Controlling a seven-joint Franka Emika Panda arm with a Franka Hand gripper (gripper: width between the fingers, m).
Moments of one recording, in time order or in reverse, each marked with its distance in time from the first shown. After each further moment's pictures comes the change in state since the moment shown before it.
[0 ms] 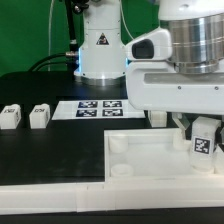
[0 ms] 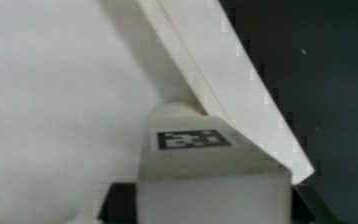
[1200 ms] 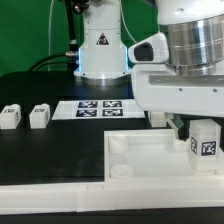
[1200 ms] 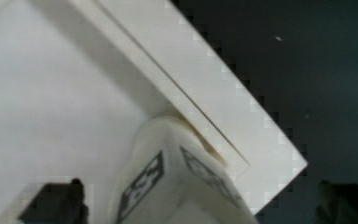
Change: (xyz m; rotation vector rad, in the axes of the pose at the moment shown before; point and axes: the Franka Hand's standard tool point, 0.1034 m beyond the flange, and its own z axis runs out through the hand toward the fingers) arm -0.006 -0.002 0.004 0.016 0.007 -0.109
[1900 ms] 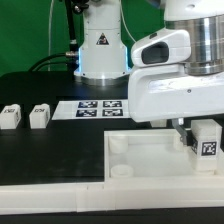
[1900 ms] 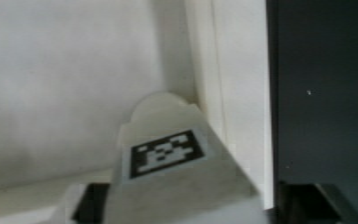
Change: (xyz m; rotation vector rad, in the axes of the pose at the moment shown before) arm 0.001 -0.001 -0.001 -0.043 0.027 -0.532
